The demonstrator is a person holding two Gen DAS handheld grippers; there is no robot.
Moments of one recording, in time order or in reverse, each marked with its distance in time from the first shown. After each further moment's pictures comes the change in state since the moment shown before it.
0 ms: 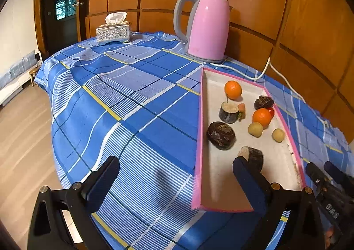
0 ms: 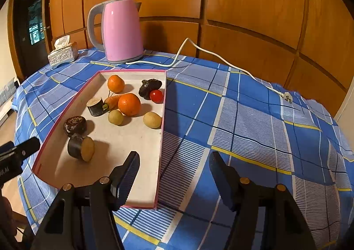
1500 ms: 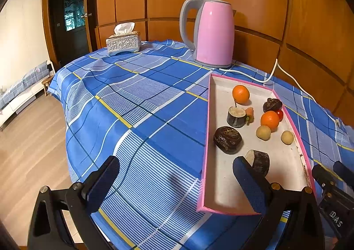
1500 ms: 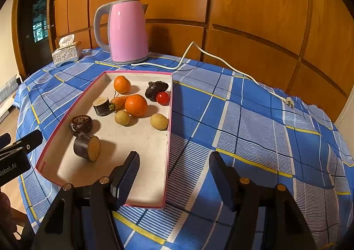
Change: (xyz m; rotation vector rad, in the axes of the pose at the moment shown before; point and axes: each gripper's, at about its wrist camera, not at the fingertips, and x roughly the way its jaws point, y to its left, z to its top) left arm -0.006 -0.013 -0.003 0.034 -0.049 0.119; right arm -0.003 0.009 0.001 -0.020 -0.014 0.000
